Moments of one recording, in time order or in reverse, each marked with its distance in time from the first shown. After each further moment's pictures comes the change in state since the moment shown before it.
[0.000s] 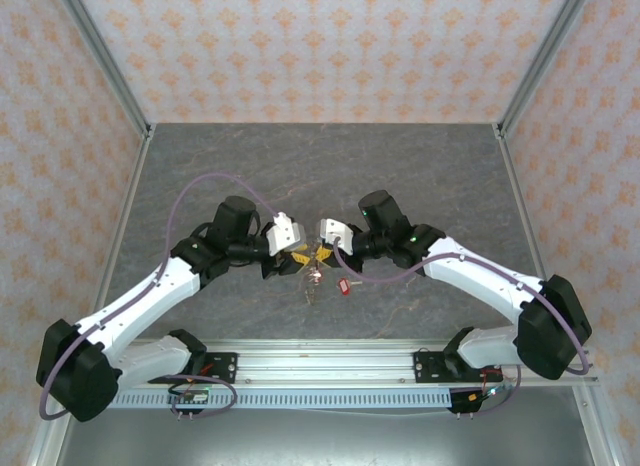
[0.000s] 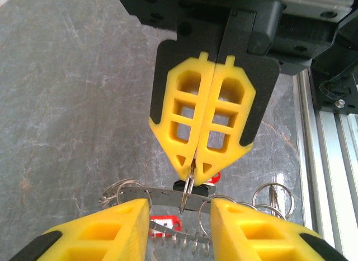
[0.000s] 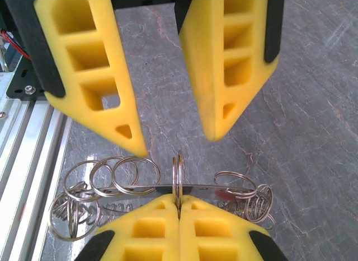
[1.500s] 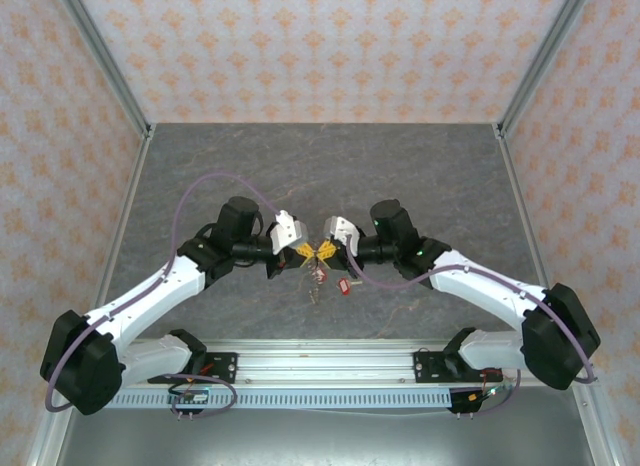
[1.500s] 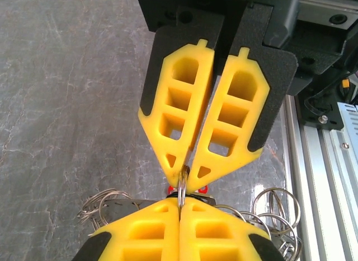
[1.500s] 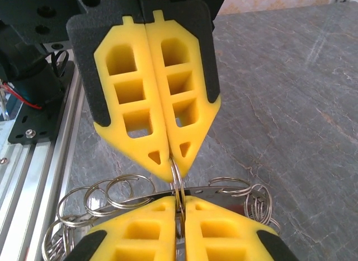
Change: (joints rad) left arm 0.001 0.029 -0.058 0.163 0.064 -0.111; right arm -0.018 -0.068 -0.172 0.292 -0.029 0.227
